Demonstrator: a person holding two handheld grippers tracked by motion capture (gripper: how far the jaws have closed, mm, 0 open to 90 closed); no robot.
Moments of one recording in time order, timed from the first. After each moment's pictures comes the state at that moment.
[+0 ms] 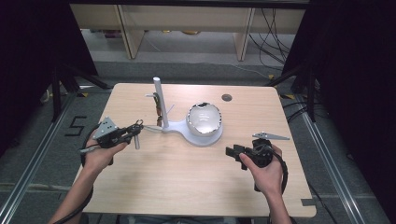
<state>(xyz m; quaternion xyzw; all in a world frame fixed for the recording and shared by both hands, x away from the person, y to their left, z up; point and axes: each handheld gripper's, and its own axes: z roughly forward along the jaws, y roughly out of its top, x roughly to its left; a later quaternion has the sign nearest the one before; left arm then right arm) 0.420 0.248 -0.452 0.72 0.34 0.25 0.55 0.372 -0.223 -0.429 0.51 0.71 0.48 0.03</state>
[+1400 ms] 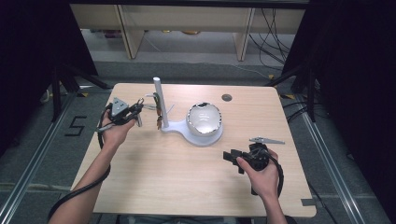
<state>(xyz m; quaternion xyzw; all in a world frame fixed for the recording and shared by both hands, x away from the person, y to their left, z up) 0.498 0.232 -0.455 0.69 0.42 0.34 0.49 0.374 -0.221 -0.452 0.51 0.71 0.48 0.03</state>
